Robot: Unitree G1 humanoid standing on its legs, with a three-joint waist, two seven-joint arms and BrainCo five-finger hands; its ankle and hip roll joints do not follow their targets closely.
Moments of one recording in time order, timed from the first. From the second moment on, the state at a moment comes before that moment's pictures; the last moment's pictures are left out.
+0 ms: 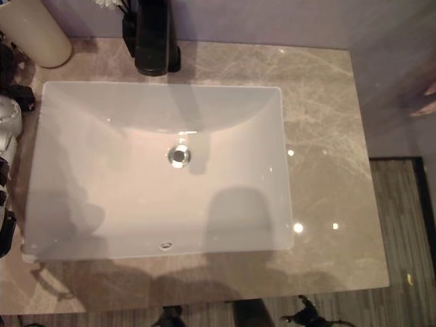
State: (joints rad) left arm -1.22 0.95 -0.49 1.04 -0.35 -0.17 0.42; right arm 0.01 -0.35 0.41 1.15 -0.01 -0.08 -0.17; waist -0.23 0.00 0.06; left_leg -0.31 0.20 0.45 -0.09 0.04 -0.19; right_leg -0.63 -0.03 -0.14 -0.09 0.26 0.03
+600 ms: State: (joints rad) left arm -1.21 0.87 -0.52 0.91 -0.31 -0.18 0.42; right arm 0.01 -0.35 0.41 1.15 -0.01 -0.08 -0.17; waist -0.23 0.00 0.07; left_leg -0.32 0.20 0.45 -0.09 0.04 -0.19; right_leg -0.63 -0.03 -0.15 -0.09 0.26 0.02
